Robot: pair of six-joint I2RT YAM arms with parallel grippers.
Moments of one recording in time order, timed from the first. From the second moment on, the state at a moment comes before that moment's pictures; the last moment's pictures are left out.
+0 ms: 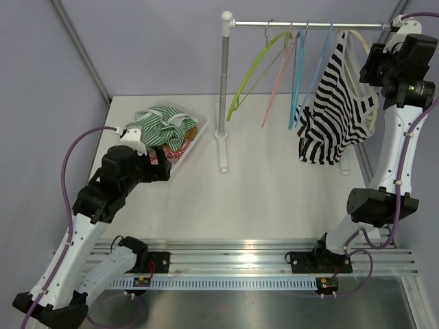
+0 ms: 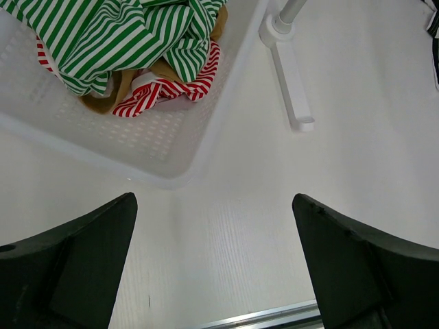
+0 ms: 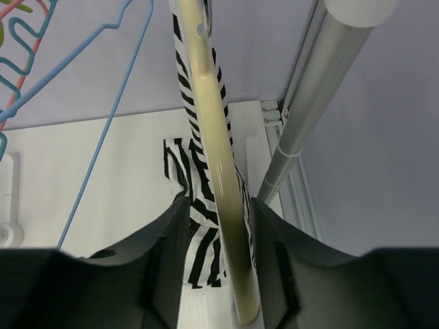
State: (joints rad) left arm -0.40 0.77 1.02 -0.76 -0.13 -0.30; right arm -0.26 1.70 2.20 -0.82 -0.12 -0.05
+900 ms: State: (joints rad) left arm -0.42 0.77 1.00 -0.73 -0.13 -0.28; right arm -0.27 1.74 2.23 -0.87 -0.22 -0.04
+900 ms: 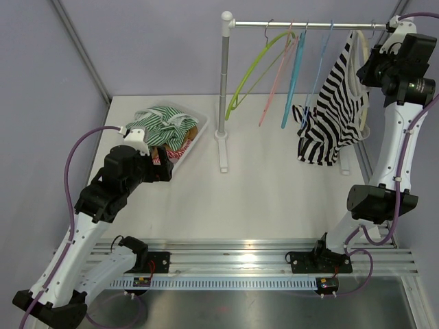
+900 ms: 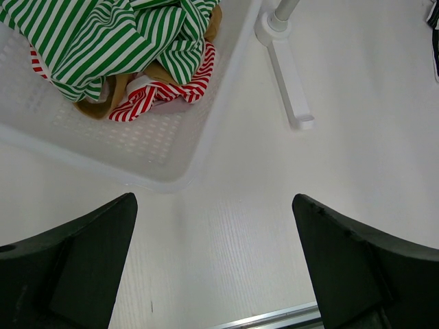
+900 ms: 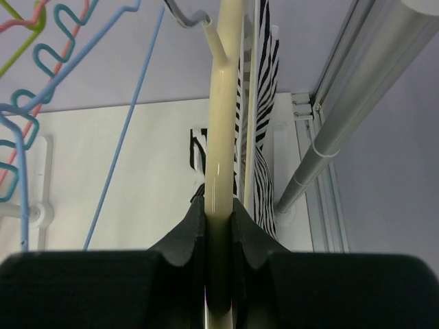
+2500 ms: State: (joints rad) left arm -0.81 0.99 1.43 -0.71 -0.15 -0.34; right arm -0.24 0.80 1.68 -1.19 -0.35 0.25
